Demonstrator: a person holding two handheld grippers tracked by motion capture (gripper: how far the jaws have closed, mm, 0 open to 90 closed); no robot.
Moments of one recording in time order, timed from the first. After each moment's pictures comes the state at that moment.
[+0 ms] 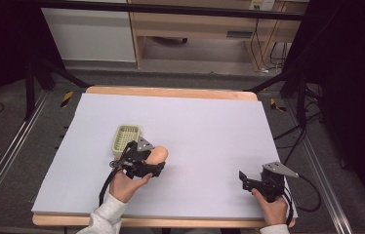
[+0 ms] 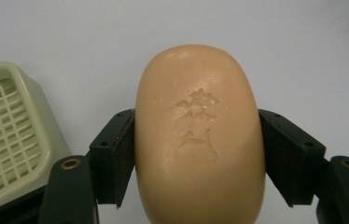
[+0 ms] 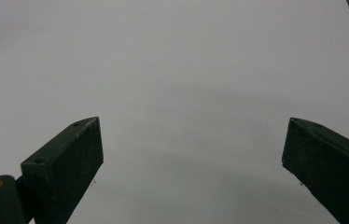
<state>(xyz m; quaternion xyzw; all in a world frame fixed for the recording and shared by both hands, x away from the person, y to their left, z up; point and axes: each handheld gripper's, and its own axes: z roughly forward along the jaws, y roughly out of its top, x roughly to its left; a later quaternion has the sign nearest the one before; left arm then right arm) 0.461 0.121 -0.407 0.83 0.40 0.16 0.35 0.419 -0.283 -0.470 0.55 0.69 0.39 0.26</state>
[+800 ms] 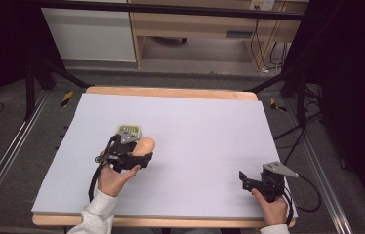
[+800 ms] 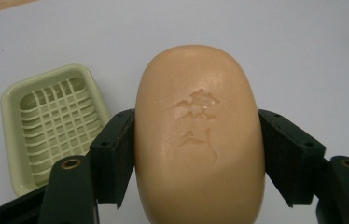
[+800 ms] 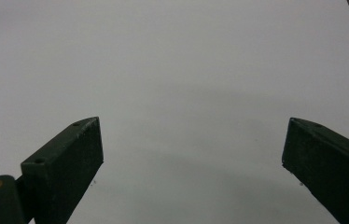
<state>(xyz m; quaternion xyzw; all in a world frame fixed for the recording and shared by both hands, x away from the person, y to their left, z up) 0.469 0.155 -0.392 0.80 0.44 0.19 0.36 0.419 -0.282 -0.470 0.55 0.69 0.39 0.26</state>
